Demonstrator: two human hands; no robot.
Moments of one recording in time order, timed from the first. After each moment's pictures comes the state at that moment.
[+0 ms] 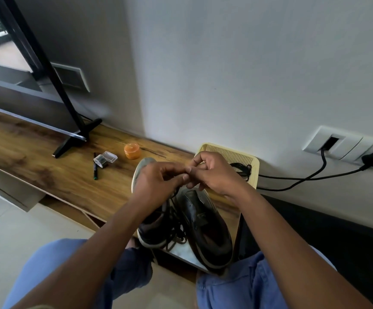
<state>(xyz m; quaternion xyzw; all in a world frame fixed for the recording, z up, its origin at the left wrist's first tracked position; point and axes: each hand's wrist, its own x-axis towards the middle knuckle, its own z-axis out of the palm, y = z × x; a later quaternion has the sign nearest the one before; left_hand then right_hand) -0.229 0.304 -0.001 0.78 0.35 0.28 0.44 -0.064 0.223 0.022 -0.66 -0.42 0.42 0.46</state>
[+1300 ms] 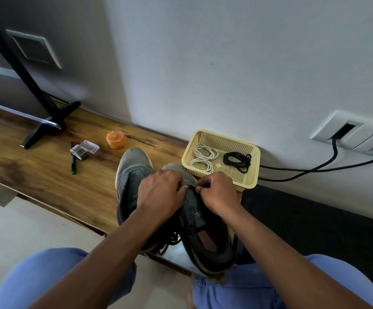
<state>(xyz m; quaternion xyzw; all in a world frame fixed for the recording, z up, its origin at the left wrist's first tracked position) -0.184 0.303 -0.058 0.90 0.40 0.12 0.13 -0.048 0.221 -0.065 -0.86 -0.36 0.24 0.26</state>
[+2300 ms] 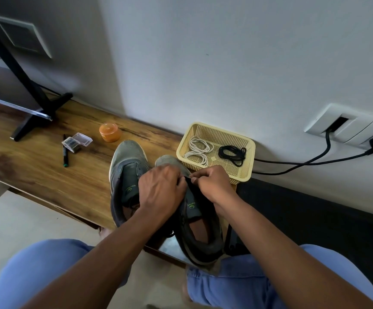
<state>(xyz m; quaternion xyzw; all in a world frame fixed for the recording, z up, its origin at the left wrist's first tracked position) -0.173 0.287 -0.066 0.88 0.44 0.14 0.11 -0.043 0.226 -0.085 -0.82 -0.20 0.36 0.41</state>
